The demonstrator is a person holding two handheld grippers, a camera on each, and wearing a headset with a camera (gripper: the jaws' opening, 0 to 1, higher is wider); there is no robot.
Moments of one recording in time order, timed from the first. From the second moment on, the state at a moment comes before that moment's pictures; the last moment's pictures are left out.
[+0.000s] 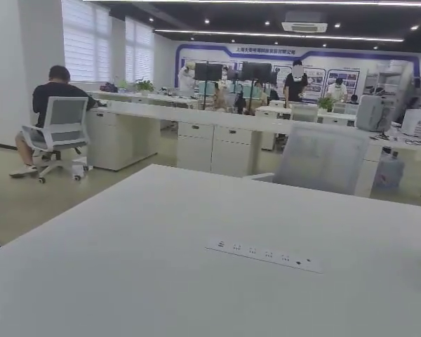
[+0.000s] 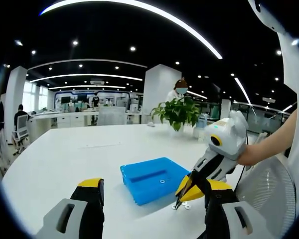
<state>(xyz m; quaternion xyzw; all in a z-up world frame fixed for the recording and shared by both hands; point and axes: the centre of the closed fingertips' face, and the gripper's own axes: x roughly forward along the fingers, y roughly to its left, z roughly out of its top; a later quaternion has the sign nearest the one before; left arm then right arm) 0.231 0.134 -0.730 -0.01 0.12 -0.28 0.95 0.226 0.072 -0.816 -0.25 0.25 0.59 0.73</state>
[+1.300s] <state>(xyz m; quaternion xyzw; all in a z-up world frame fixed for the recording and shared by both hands) 0.231 0.133 -0.727 0.00 0.12 -0.28 0.95 0.327 0.055 -0.749 -0.06 0.28 0.49 0.83</state>
